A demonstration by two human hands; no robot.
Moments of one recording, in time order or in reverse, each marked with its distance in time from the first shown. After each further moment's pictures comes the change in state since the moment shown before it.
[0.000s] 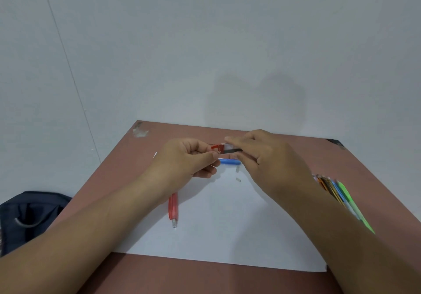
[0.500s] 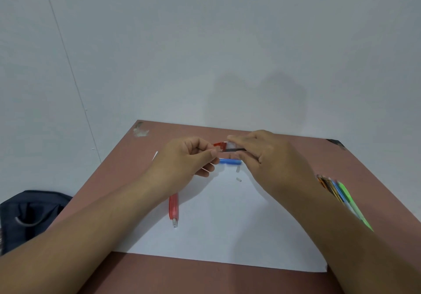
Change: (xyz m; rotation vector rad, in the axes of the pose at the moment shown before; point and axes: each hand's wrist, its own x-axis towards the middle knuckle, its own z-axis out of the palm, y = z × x) left_hand 0.004 -0.005 -0.002 0.096 0.000 0.082; right_hand 0.002 -0.006 -0.009 -0.091 -0.099 0.091
